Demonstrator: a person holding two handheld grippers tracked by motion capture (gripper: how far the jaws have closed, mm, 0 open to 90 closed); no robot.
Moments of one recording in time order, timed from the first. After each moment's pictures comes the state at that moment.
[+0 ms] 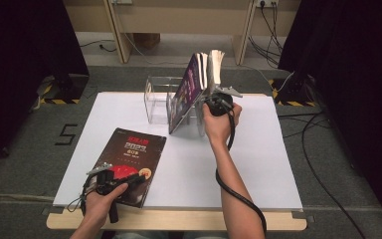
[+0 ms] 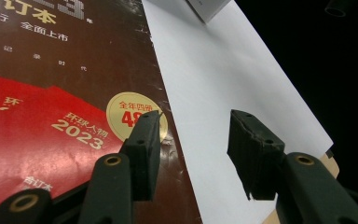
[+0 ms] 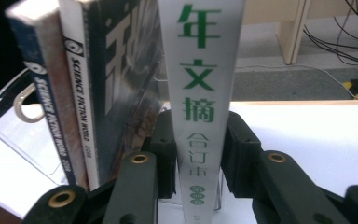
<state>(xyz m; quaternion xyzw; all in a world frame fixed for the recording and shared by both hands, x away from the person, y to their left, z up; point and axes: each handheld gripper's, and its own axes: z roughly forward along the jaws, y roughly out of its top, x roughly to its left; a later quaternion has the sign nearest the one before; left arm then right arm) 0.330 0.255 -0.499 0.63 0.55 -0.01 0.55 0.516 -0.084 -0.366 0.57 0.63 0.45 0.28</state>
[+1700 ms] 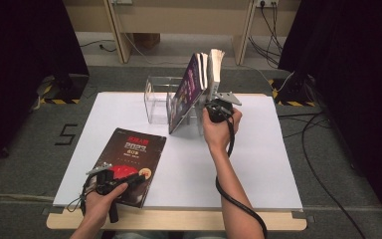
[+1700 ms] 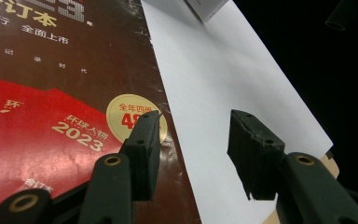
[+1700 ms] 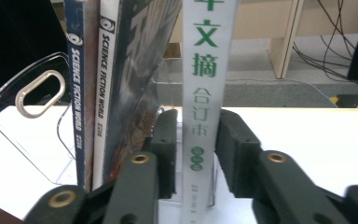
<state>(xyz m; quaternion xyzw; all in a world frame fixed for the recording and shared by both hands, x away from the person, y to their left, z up) 0.330 0.255 -0.498 0.63 0.55 -0.01 0.55 0.495 -0.084 -0.372 0.56 0.62 0.46 0.31</state>
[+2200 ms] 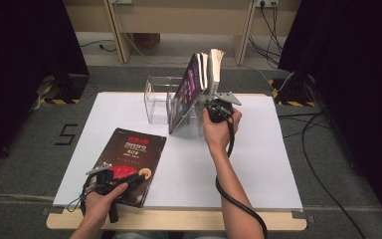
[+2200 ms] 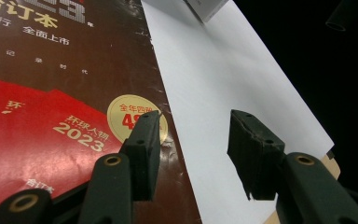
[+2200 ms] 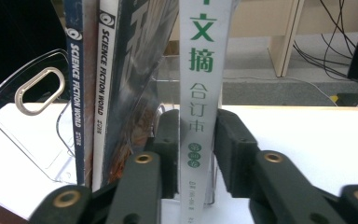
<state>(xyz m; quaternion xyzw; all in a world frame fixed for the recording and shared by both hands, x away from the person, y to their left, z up) 0.331 0.256 -0.498 0.63 0.55 0.00 0.55 0.495 -0.083 -0.372 0.55 0.62 0.46 0.31</state>
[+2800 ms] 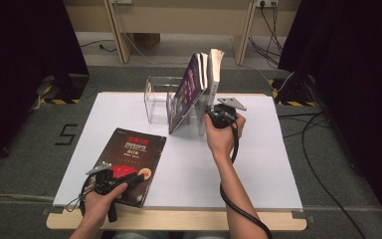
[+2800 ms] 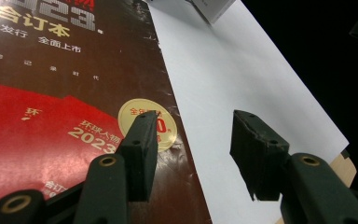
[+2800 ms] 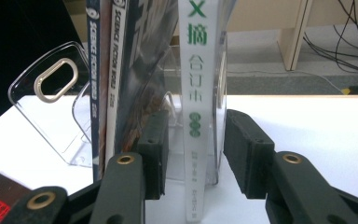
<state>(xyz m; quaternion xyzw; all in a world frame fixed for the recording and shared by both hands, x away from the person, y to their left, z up) 0.330 0.257 -0.494 0.64 0.55 0.02 0.54 0.476 -0.092 -0.373 0.55 0.63 0.46 0.29</state>
